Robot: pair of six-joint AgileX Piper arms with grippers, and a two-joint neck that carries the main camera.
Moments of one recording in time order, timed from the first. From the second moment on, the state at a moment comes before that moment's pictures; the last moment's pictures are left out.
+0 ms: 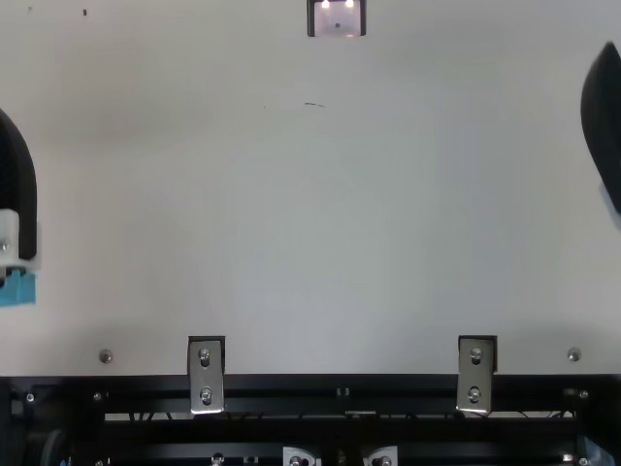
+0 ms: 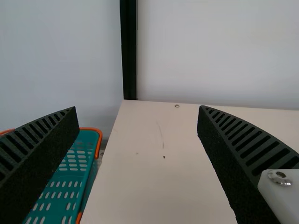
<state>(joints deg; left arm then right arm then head) -0.9 23.9 -14.4 -3.7 7.2 -1.2 6.6 42.2 -30.0 13.7 11.5 -9.8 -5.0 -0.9</state>
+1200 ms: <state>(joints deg) -3.1 0.0 -15.5 -2.2 38.7 3.2 2.8 2.7 -7.7 10.2 22.8 0.4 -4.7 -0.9</state>
